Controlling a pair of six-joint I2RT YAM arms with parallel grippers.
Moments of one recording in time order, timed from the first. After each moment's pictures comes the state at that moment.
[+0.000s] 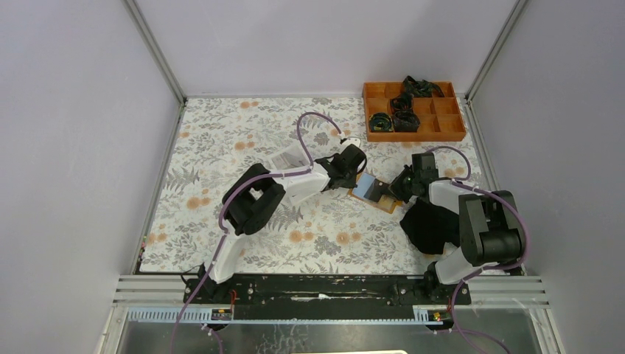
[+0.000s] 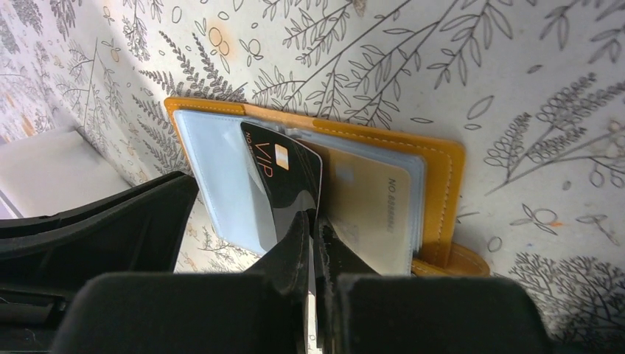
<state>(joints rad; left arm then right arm) -0.83 2.18 1.52 -0.22 -0.20 -0.56 0.11 1.55 0.66 -0.07 -0.26 0.86</state>
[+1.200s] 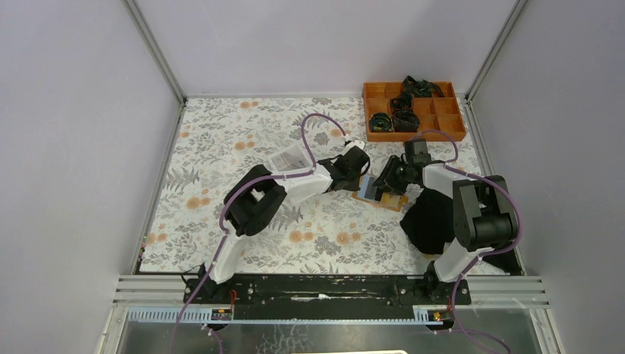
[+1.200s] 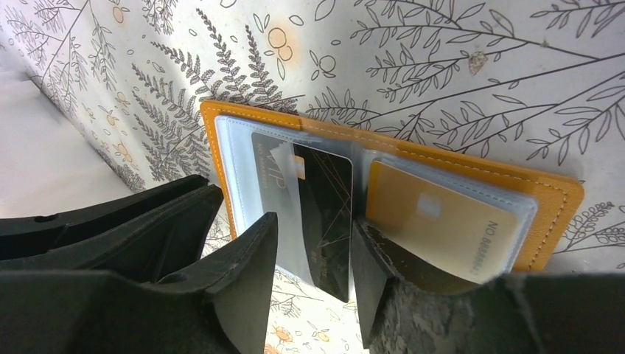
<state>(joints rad) -0.85 2.18 1.54 -0.25 -0.18 -0.55 0.15 1.68 0.86 -0.22 -0.30 0.65</state>
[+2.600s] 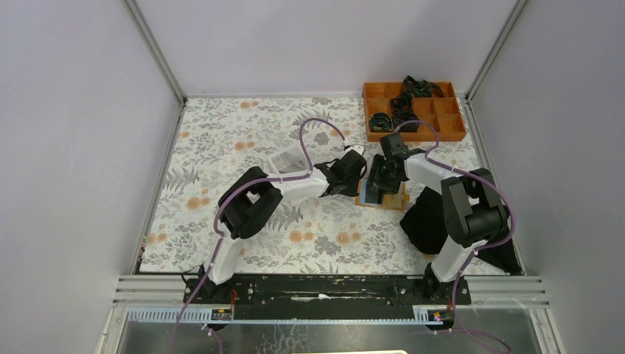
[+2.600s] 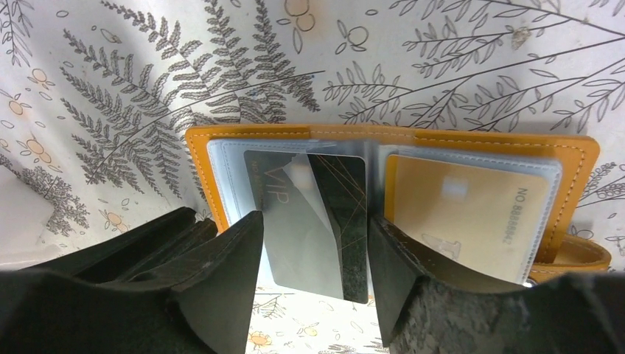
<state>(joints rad) -0.87 2.13 1.46 -0.21 -0.11 -0.55 0.31 1.74 1.02 -0.46 -0.05 0.61</state>
